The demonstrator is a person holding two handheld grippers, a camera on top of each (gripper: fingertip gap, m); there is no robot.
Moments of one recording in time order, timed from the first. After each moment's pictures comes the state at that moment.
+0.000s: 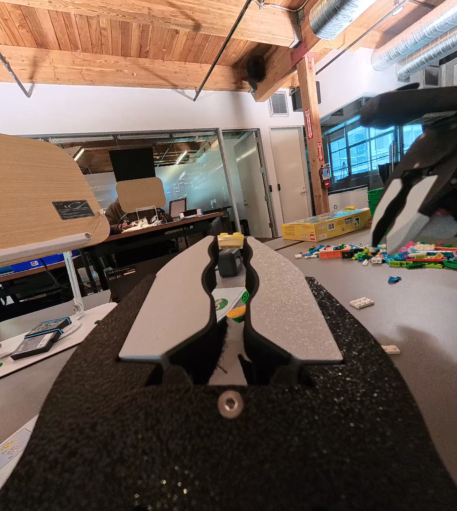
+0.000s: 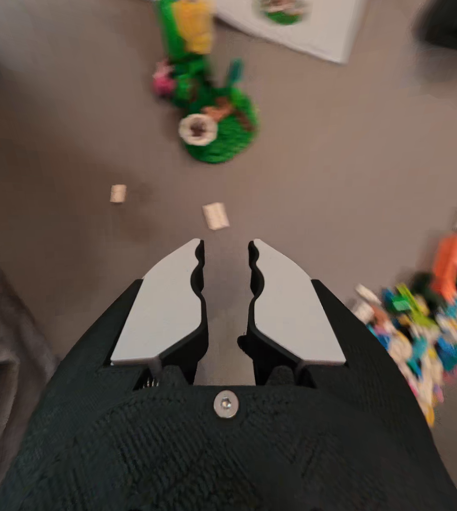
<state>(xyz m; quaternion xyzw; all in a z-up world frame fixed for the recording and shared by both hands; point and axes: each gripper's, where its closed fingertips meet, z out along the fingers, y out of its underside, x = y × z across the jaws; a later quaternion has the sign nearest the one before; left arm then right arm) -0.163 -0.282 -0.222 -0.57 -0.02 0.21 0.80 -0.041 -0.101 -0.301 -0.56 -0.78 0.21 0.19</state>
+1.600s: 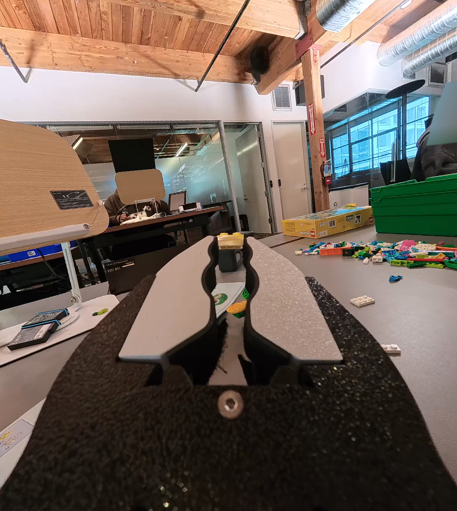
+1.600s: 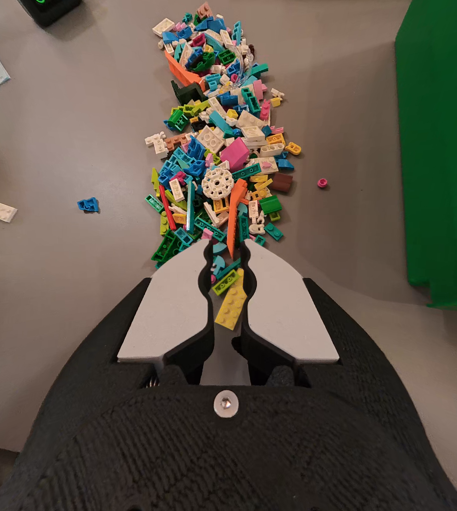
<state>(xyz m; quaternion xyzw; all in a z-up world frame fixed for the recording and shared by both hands) -0.169 -0.281 -0.227 -0.58 -0.03 0.20 0.79 0.120 0.050 -0.325 -0.83 -0.39 0.23 0.35</state>
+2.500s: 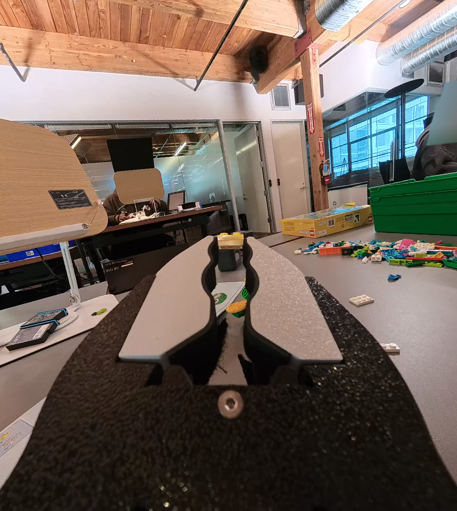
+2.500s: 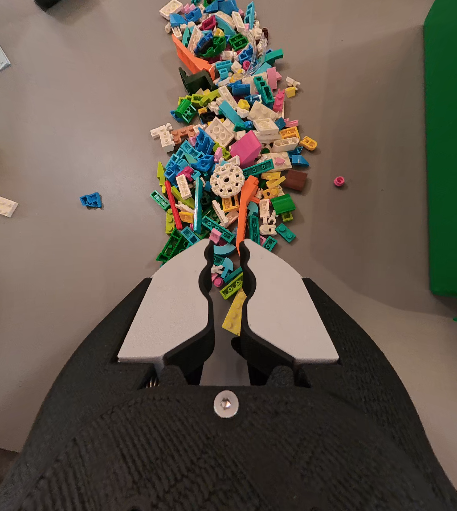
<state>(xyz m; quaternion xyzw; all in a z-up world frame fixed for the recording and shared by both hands) -0.167 -0.279 -0.228 -0.58 -0.03 0.20 0.79 0.112 0.046 -0.333 -0.83 -0.40 0.23 0.33</state>
